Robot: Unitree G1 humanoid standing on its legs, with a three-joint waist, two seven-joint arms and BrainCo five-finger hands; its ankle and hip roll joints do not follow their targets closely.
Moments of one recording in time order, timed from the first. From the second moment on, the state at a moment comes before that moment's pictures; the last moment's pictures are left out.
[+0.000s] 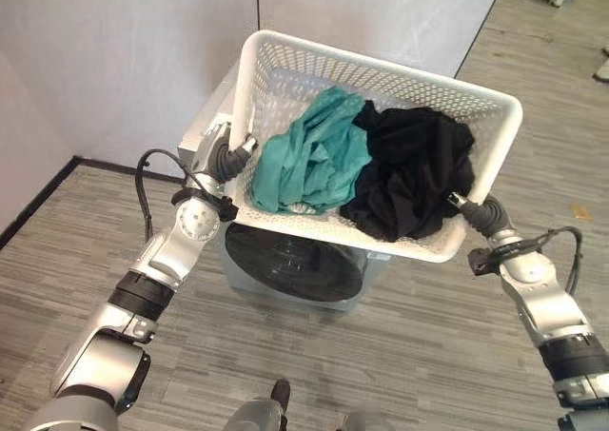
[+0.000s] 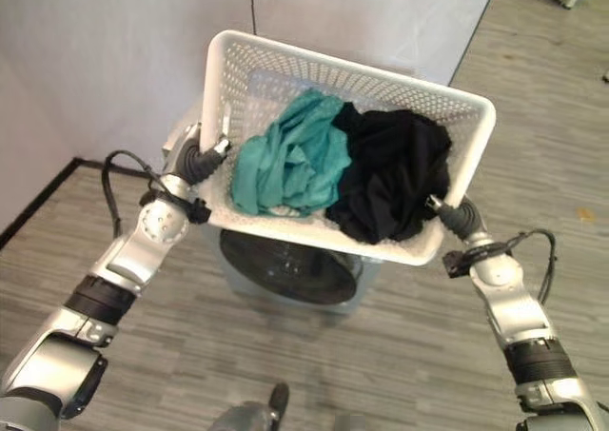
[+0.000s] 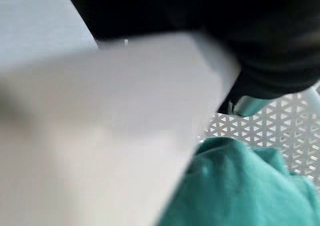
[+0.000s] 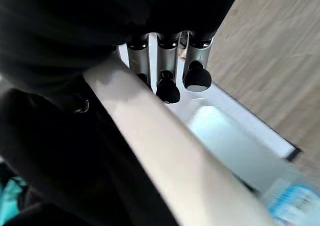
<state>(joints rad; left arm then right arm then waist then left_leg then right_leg) -0.68 0.63 -0.37 0.26 0.12 0.06 0.25 -0.40 -0.73 0.14 0.26 0.18 0.04 -0.01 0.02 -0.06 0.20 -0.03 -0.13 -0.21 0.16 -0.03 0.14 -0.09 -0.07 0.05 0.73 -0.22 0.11</state>
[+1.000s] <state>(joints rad) -1.04 0.54 -0.59 0.77 -0.07 0.04 0.23 -0.67 -0.86 0.38 0.74 0.20 0.12 0.01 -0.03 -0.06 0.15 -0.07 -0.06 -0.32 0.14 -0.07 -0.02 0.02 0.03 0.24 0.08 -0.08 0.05</state>
